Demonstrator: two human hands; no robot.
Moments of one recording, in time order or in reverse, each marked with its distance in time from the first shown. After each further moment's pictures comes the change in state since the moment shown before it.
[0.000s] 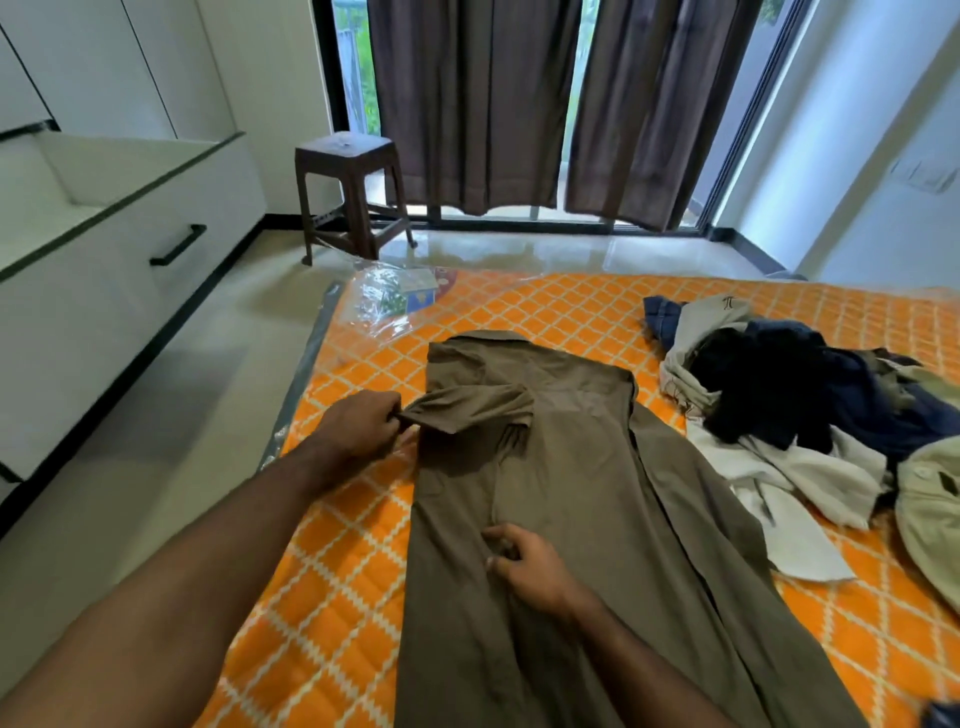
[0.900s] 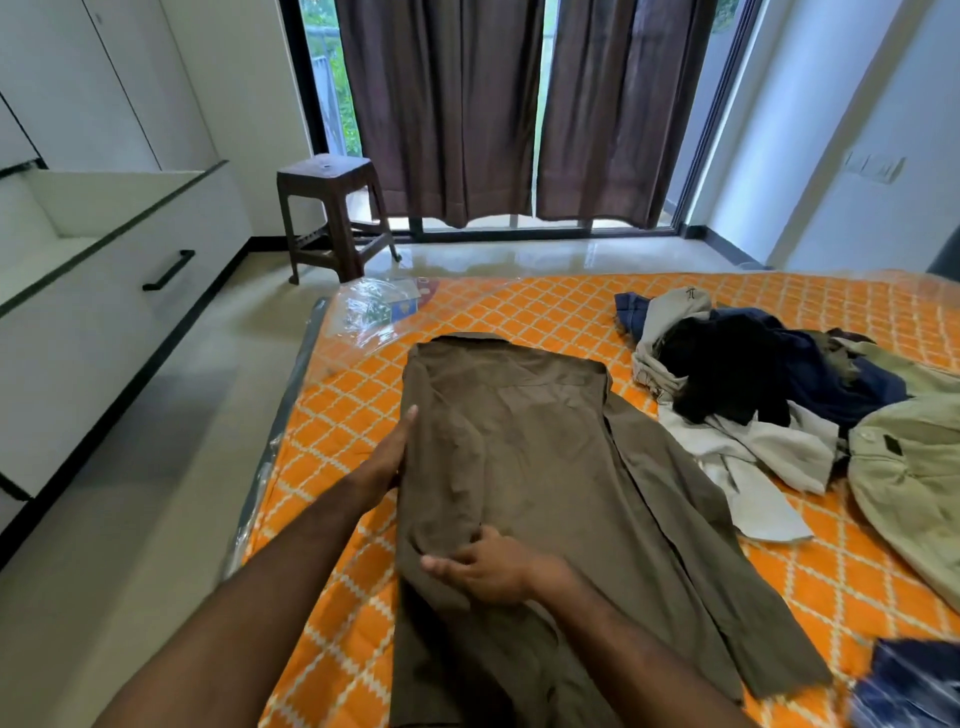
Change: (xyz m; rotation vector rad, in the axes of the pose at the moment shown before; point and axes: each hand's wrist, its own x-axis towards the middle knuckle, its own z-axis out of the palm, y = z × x) left_hand -0.053 0.078 0.023 -1.432 -0.240 -0.428; right_hand -0.061 -0.071 -0.013 -0.236 -0.297 0.020
